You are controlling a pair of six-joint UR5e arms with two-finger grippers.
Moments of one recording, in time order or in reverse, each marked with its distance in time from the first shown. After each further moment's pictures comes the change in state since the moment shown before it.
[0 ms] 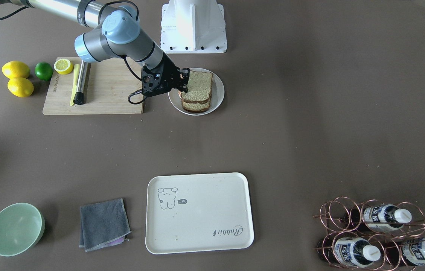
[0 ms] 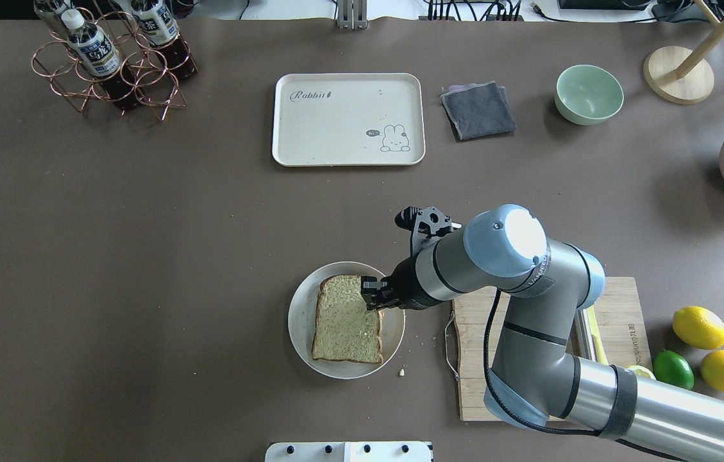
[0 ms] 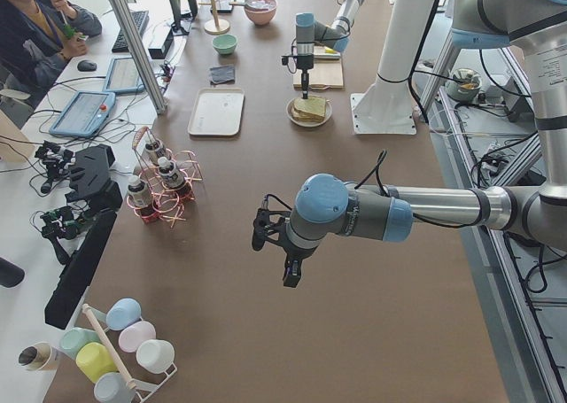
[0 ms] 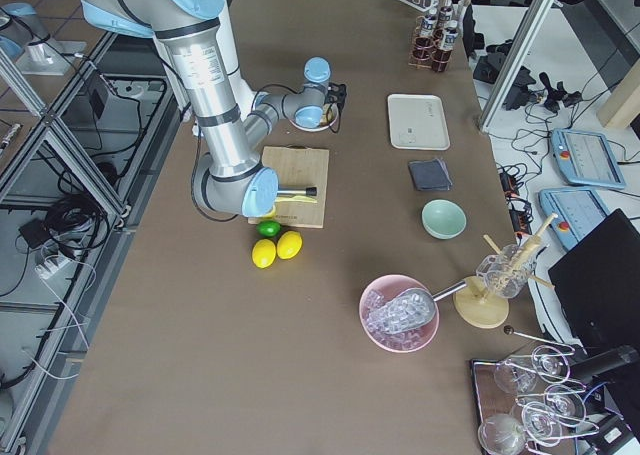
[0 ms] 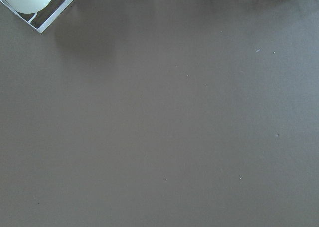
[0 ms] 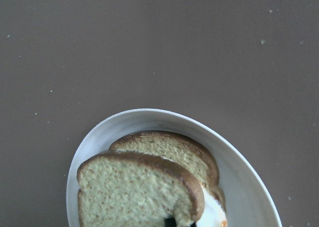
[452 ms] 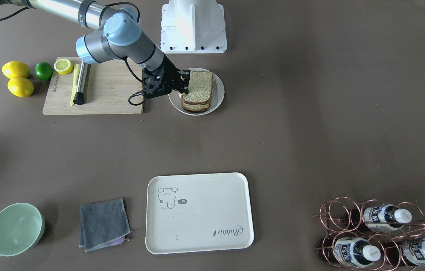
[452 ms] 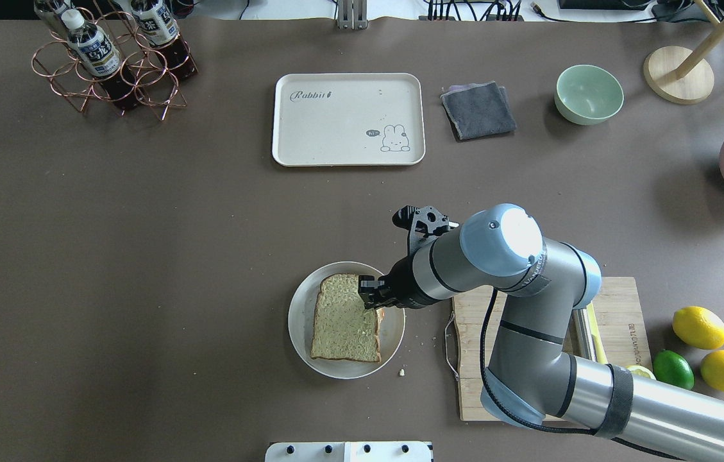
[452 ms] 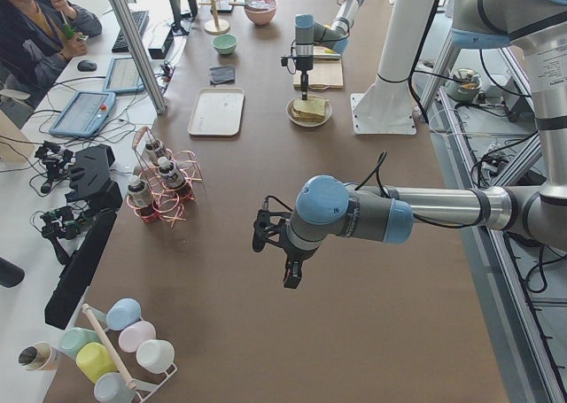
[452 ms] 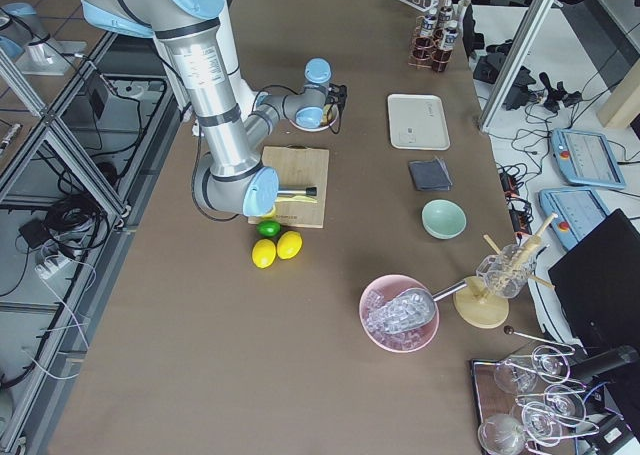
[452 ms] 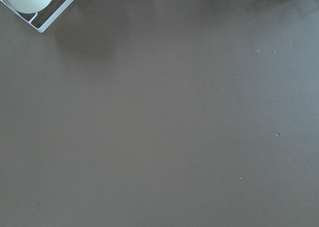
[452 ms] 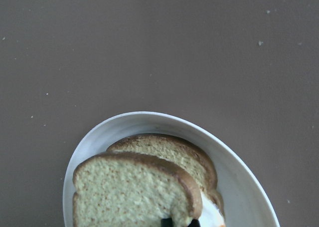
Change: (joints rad) left arm 0.000 0.001 0.007 -0.003 0.000 -0.003; right arm 0.000 0.000 -0.008 0.005 -0.001 0.010
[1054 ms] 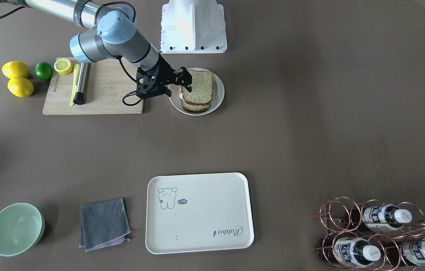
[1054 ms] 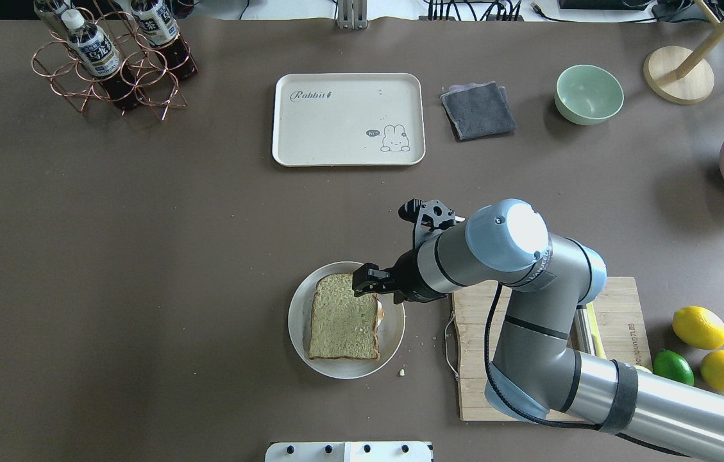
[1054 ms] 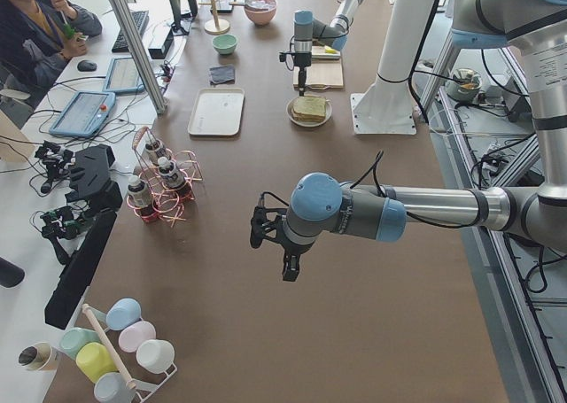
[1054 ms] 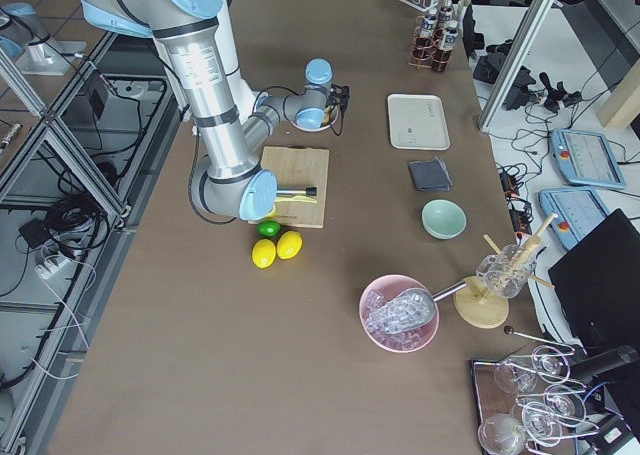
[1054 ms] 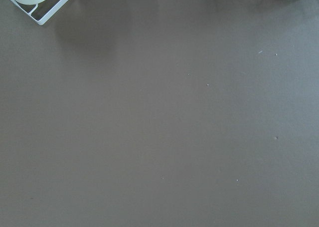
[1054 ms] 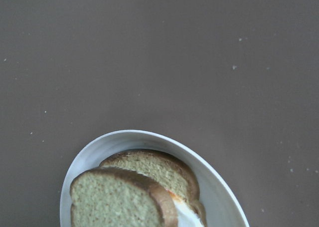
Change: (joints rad) left arm 0.079 -0.010 -0.007 -0.059 -0.033 -0.158; right arm 0.031 -0.045 0.048 -0.006 -0.010 0.009
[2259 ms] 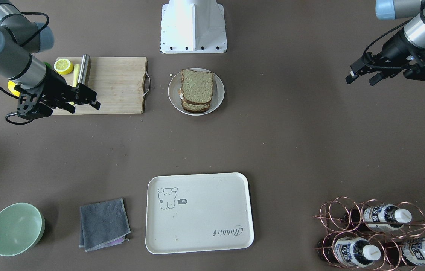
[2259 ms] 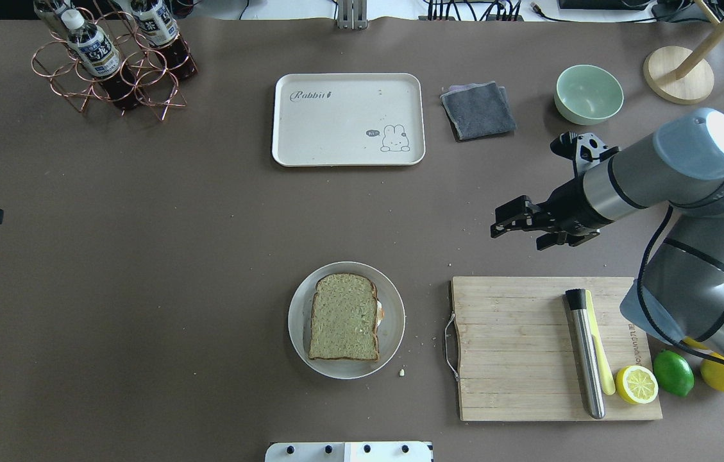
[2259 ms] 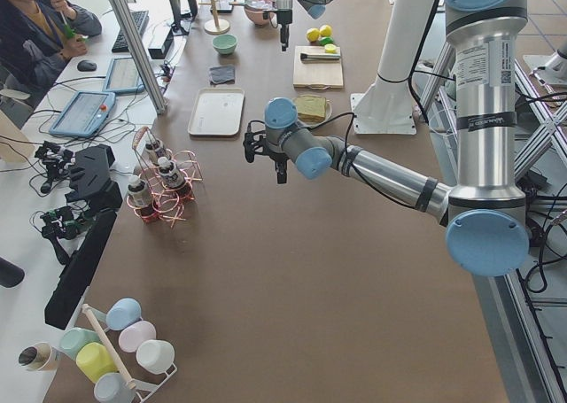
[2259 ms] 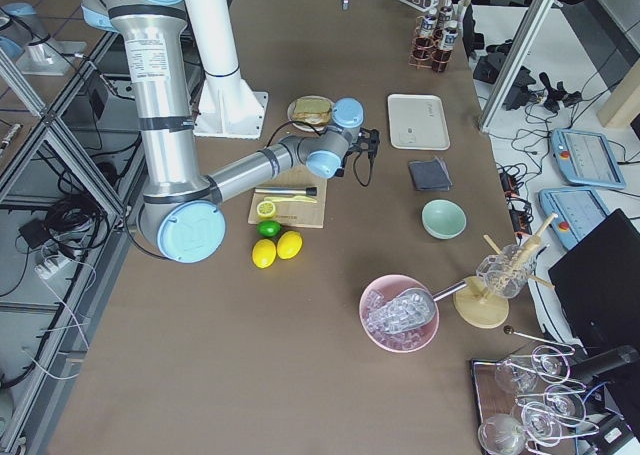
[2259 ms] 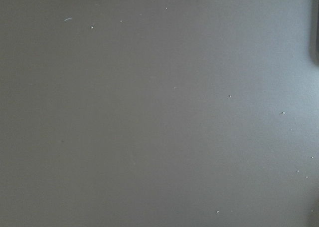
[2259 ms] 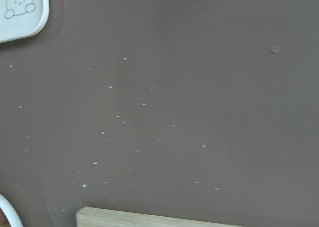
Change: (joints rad) left arm 0.619 -0.263 -0.077 -0.239 0.110 -0.937; right arm 0.417 -0.373 0.093 -0.005 0.348 -0.366
